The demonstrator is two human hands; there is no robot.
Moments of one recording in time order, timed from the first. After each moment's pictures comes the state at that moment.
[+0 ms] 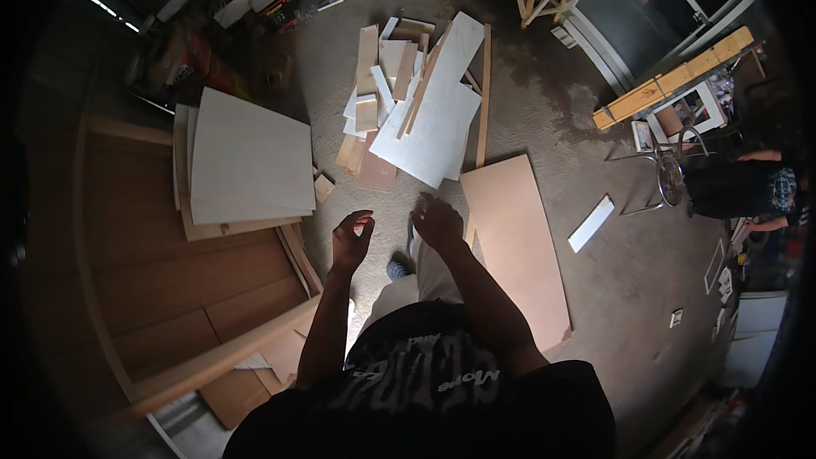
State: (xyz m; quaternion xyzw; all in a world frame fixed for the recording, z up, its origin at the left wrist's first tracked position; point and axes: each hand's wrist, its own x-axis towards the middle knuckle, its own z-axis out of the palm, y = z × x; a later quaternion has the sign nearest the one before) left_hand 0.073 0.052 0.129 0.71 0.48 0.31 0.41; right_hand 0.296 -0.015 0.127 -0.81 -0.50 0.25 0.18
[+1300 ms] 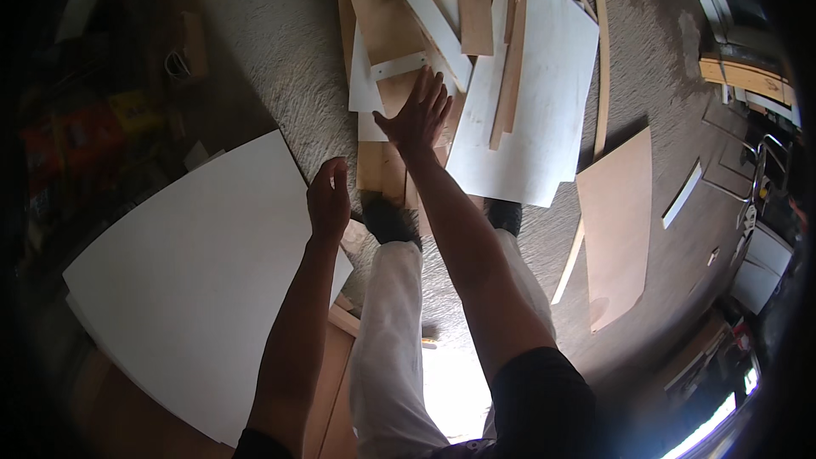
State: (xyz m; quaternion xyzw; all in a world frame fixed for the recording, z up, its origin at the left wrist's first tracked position) left_hand 0.039 0.591 -0.337 0.74 0.52 0.12 0.41; right_hand 0.235 0.574 -0.424 -0.93 -0.29 0.17 0.17
